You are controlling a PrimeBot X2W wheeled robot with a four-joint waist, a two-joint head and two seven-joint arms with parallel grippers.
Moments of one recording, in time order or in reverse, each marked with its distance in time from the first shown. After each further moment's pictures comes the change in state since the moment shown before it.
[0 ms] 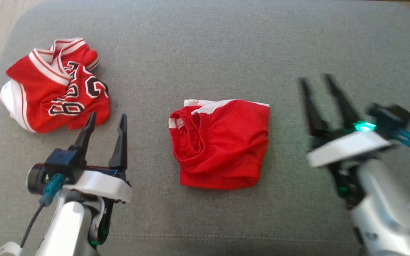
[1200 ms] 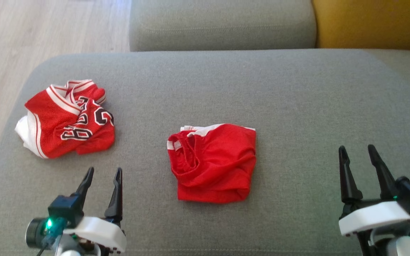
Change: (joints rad) left arm 0.221 0.038 -0.001 -0.022 -0.021 0.036 0.038; right arm 0.449 0.104 -0.322 -0.292 -0.342 0.000 0.100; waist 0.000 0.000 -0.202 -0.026
